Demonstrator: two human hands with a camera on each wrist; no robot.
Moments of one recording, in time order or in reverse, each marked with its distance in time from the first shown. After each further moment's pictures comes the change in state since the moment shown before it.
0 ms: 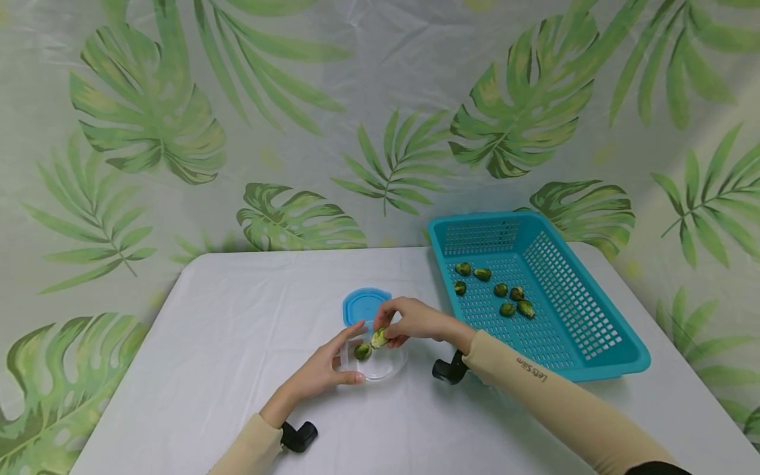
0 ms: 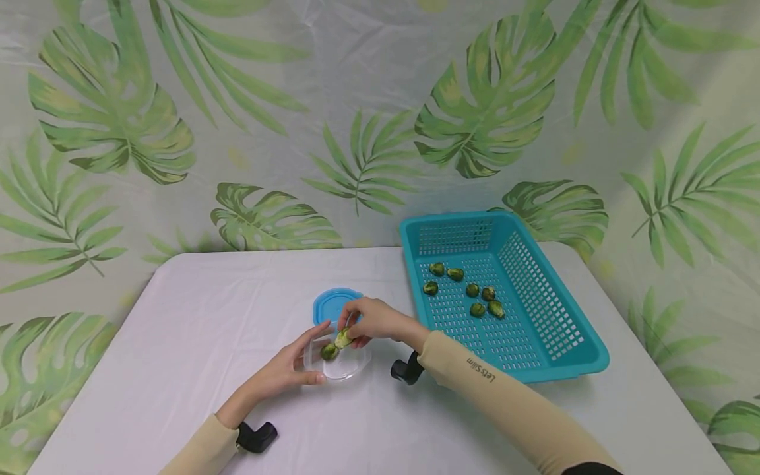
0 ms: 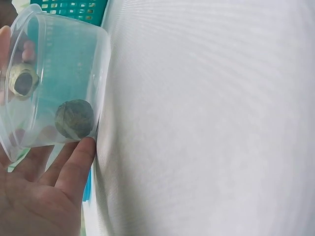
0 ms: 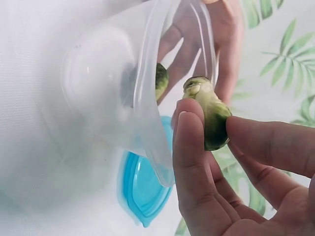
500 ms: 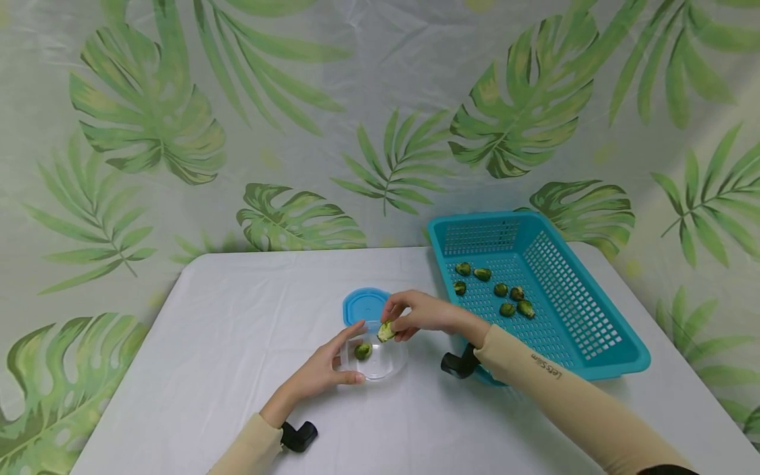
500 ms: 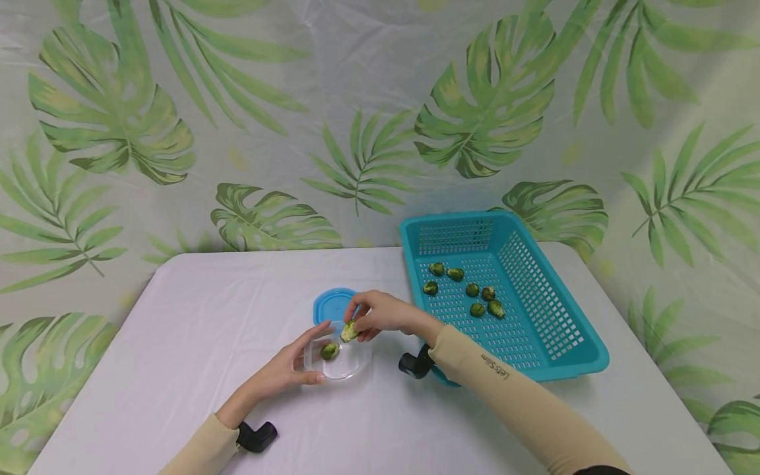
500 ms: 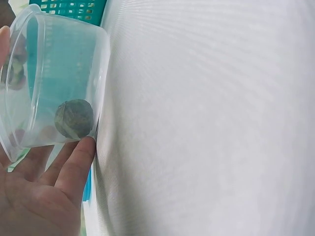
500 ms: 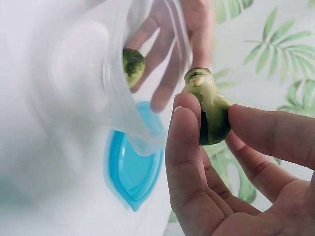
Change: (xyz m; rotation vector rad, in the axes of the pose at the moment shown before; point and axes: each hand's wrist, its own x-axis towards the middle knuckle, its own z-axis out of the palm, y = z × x) left_hand 0.001 0.001 0.000 -0.017 0.003 0.014; right_hand -0.012 -0.004 -0.018 0.059 -0.048 -0.018
